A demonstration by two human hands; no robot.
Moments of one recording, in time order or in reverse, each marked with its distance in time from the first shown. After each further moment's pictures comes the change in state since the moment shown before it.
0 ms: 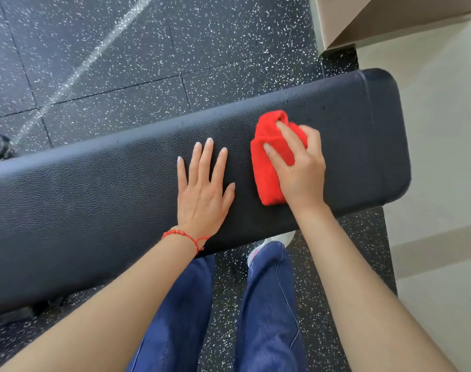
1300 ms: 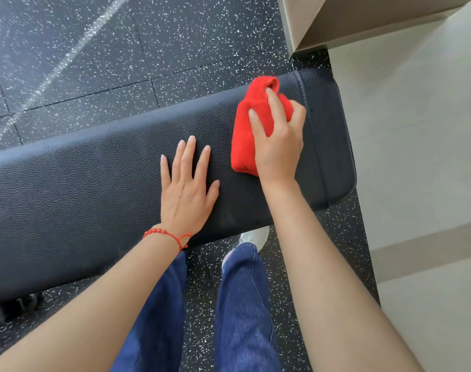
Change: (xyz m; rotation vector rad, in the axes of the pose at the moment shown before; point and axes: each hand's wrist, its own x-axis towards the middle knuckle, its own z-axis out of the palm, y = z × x) left_hand 0.025 0.082 0.017 0.003 -0.023 -0.021; right_hand 0.052 0.052 -0.034 0.091 0.194 0.070
